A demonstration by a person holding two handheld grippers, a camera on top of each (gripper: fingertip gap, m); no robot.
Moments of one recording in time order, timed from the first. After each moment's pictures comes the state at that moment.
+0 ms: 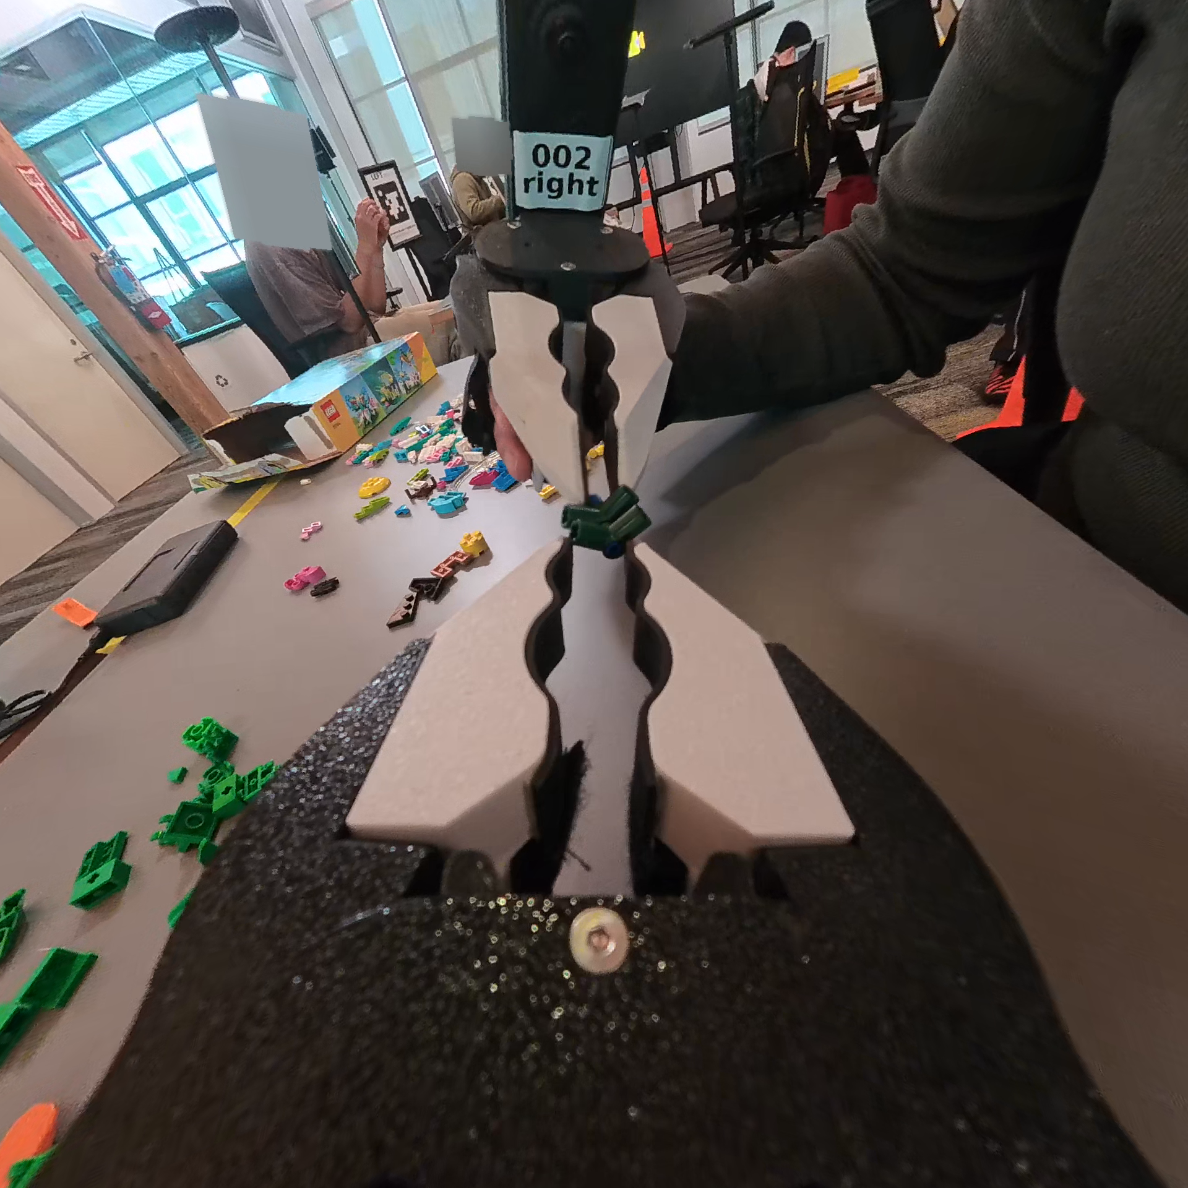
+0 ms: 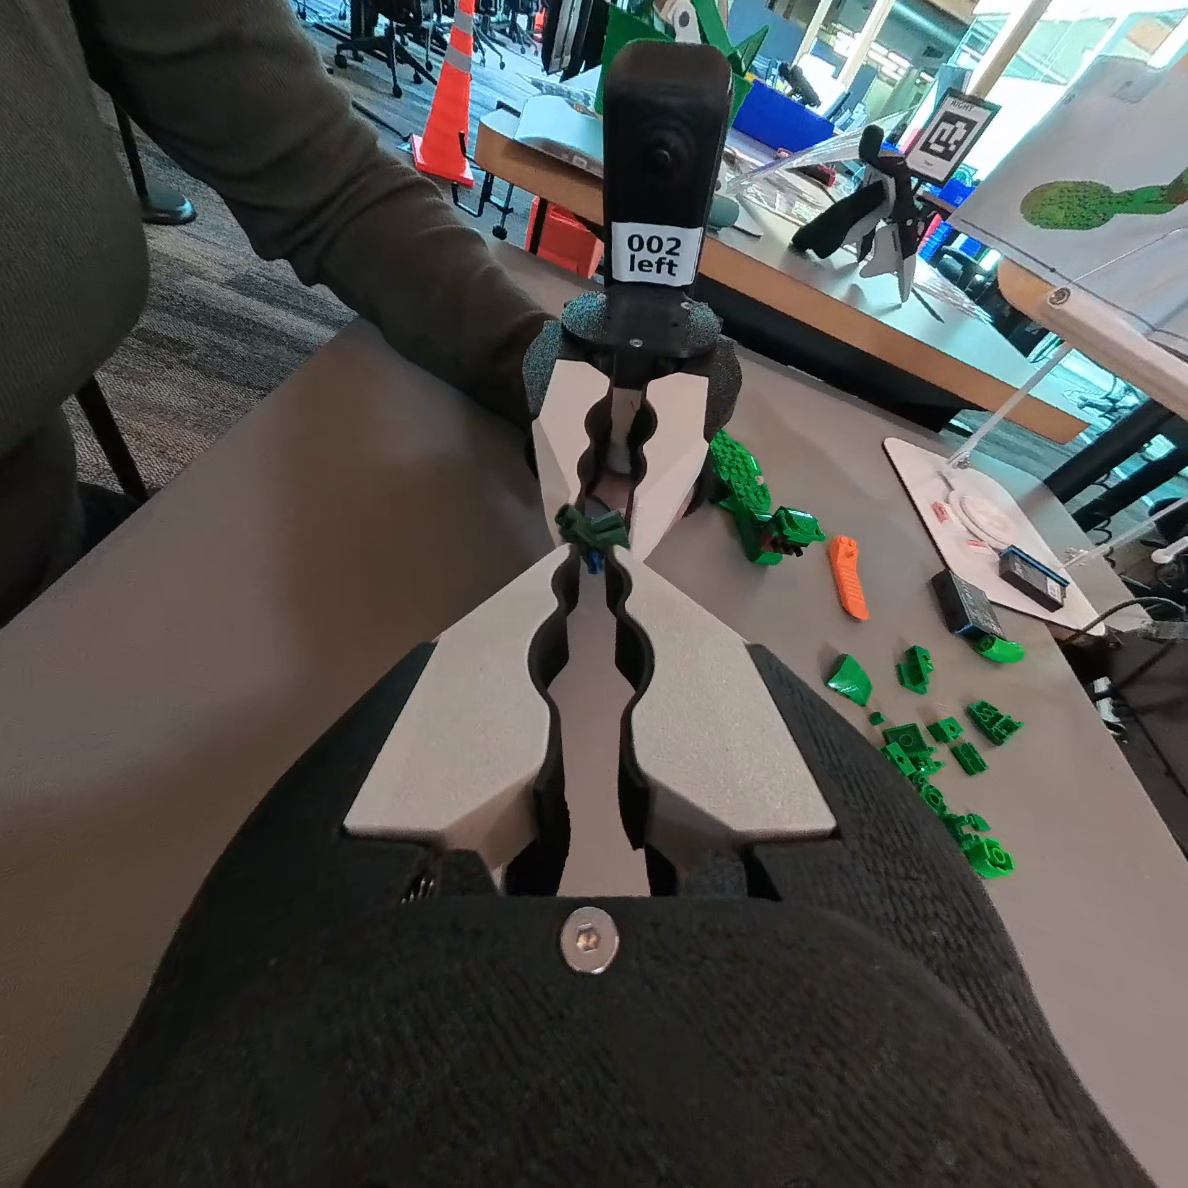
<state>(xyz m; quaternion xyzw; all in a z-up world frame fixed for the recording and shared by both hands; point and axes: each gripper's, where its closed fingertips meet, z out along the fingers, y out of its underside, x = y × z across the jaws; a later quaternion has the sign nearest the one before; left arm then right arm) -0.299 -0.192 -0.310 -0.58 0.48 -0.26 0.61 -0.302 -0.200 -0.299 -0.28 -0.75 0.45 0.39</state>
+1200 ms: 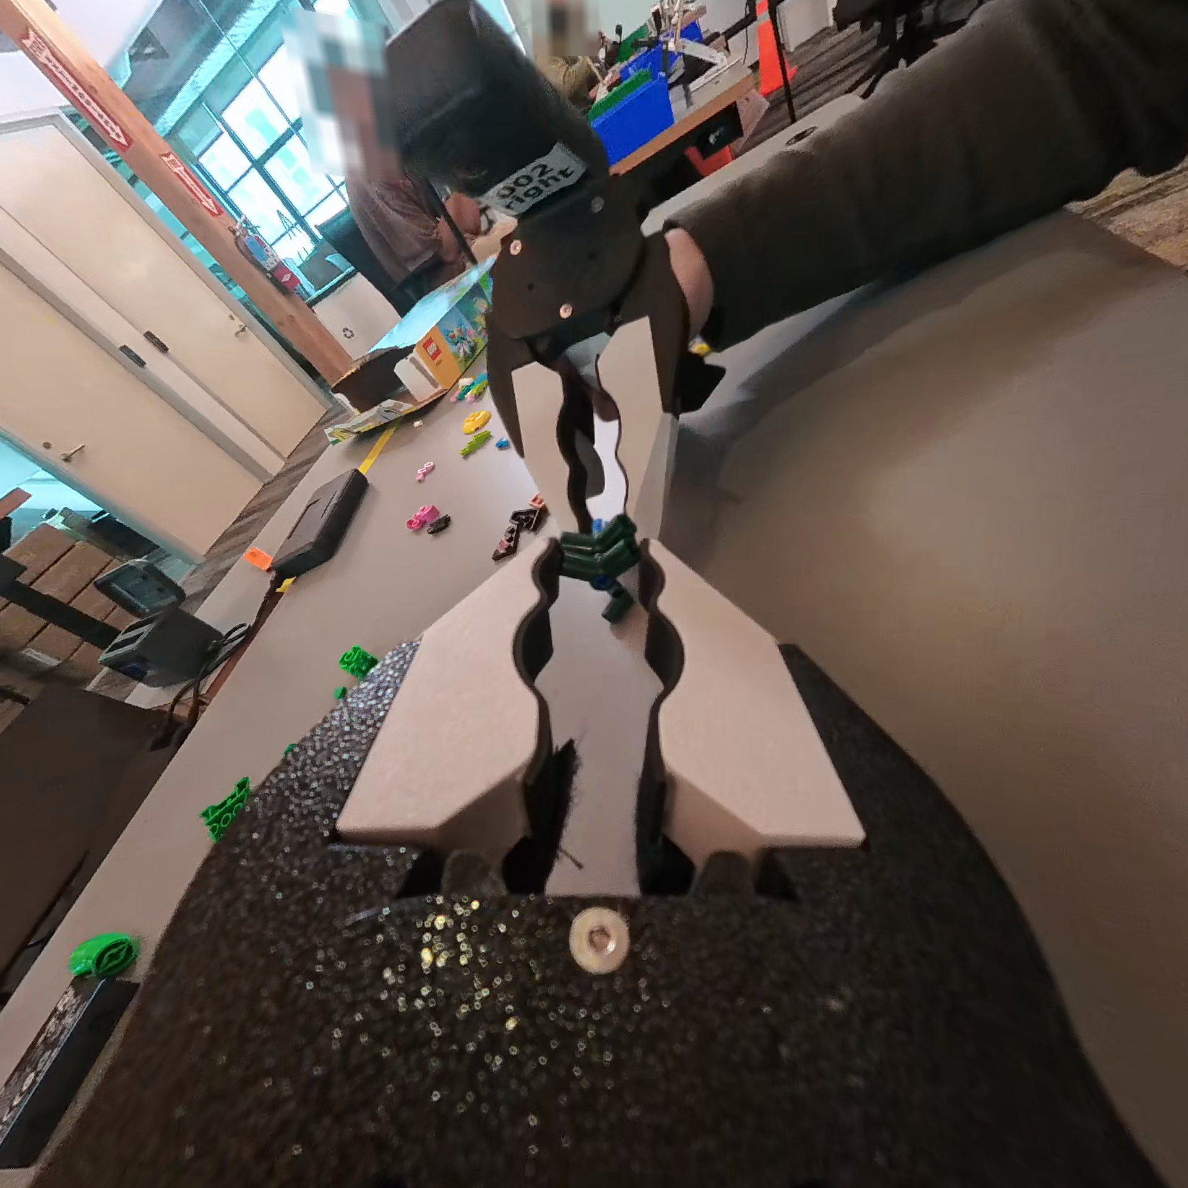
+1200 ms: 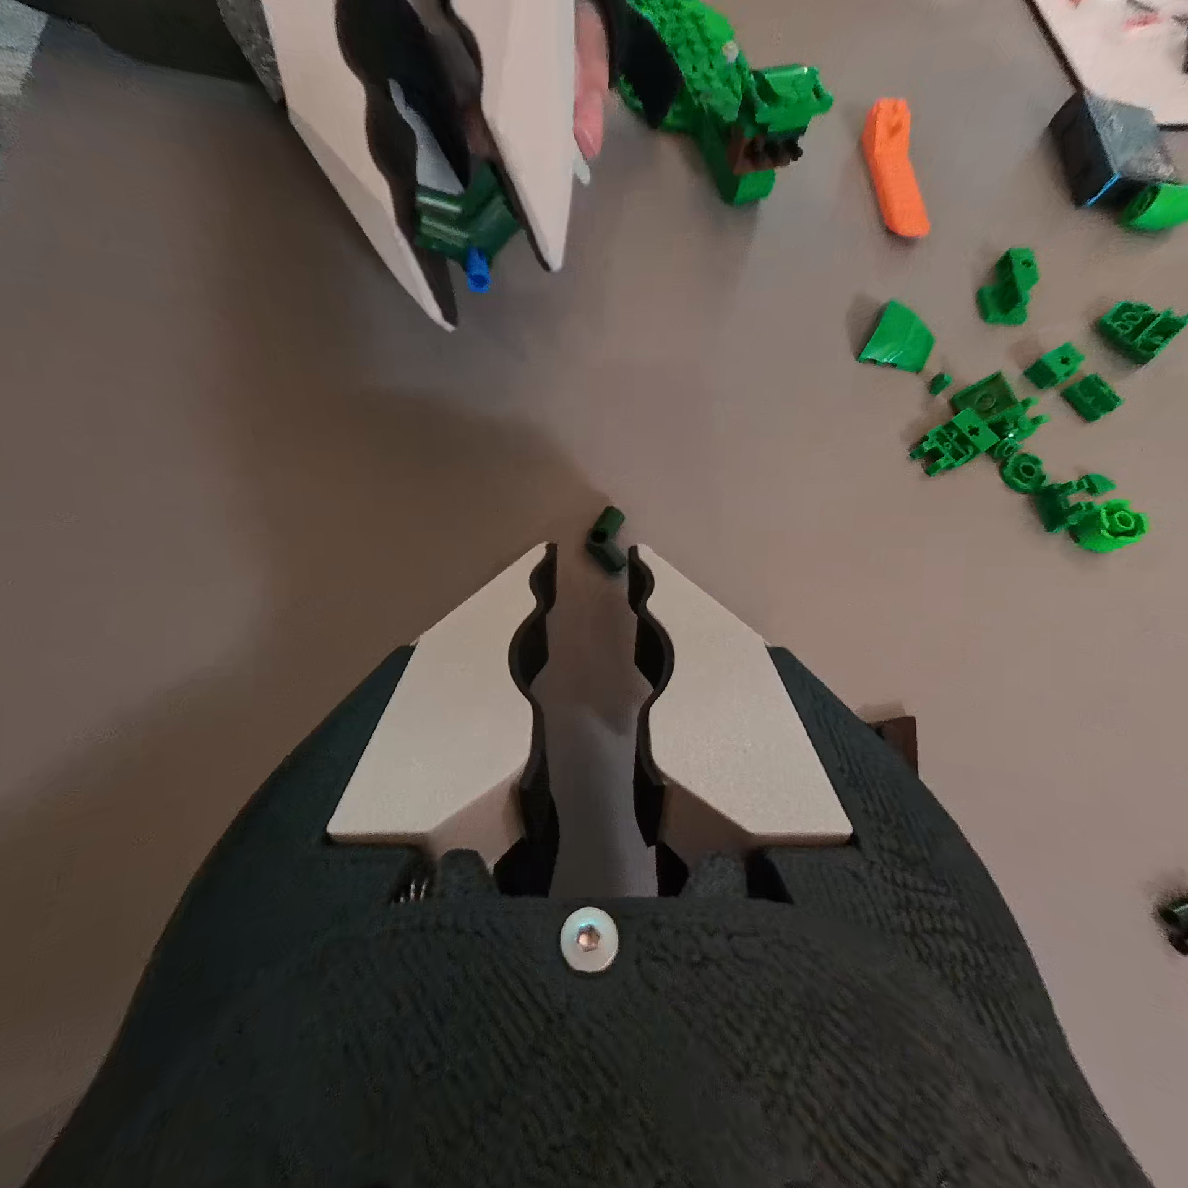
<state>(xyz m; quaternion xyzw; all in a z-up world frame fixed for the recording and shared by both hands) -0.320 -0.169 -0.323 -0.60 0.49 -0.12 0.62 -0.302 -0.134 -0.378 -0.49 -0.76 0.34 0.25</state>
